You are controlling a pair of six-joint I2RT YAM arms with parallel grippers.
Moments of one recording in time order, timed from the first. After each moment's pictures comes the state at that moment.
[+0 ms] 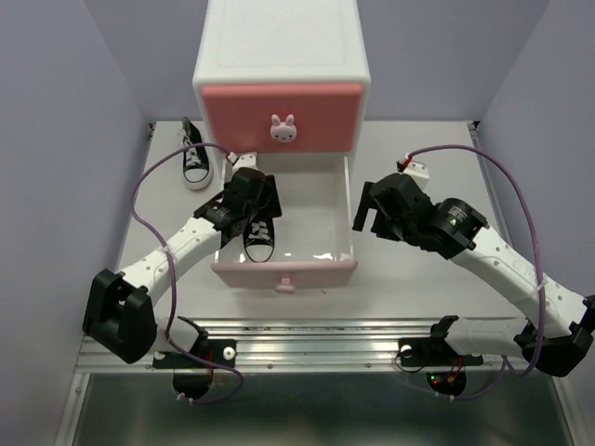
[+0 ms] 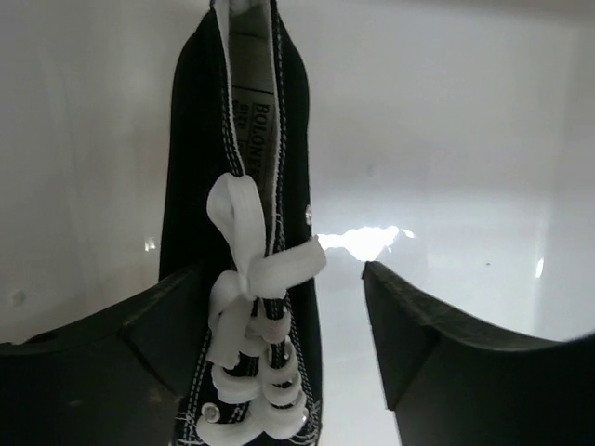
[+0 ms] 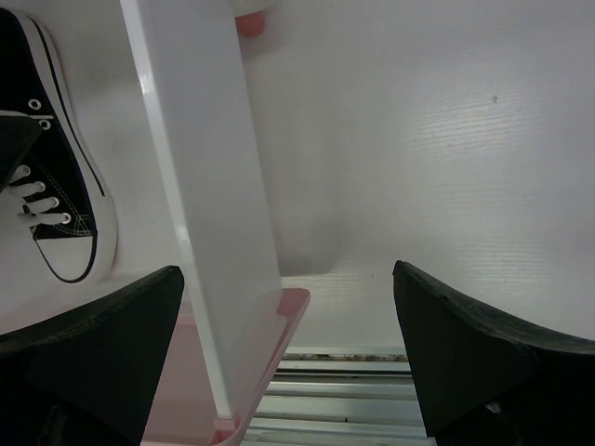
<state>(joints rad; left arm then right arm) -0.55 1.33 0.99 -0.36 -0.28 -0.55 0.82 1.19 1.37 -1.07 0.50 0.88</state>
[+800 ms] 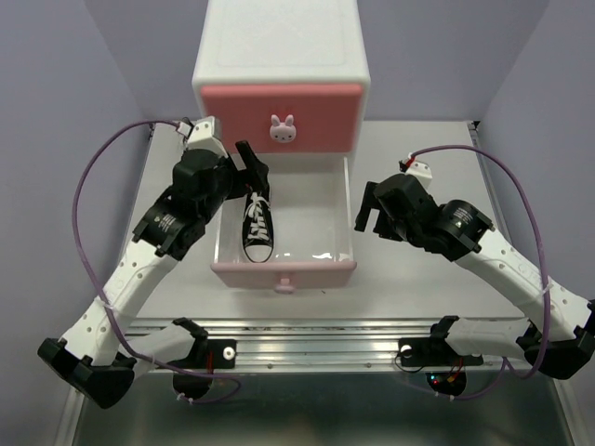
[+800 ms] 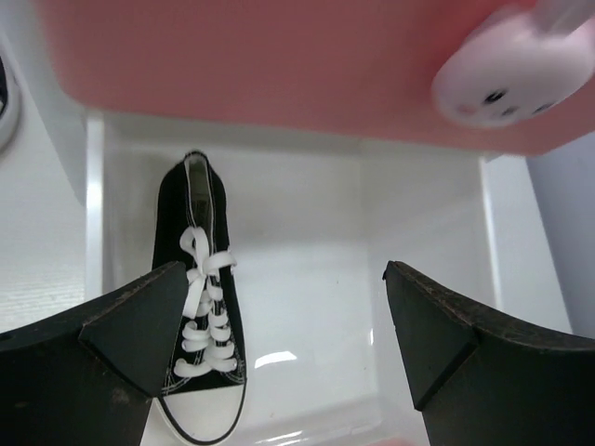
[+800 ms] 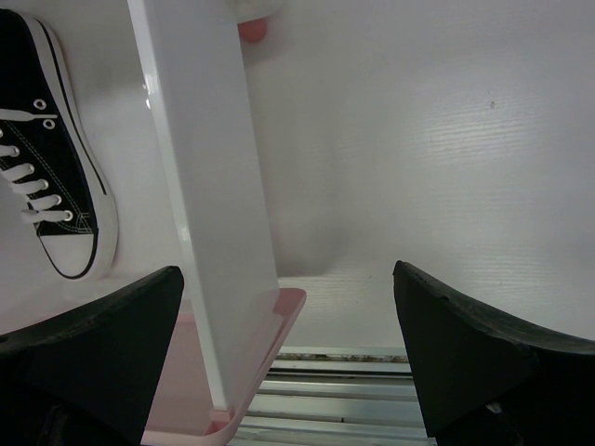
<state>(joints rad) -0.54 1.05 1.20 -0.51 -0.22 -0.54 0.82 1.16 1.37 -1.07 0.50 0.87</state>
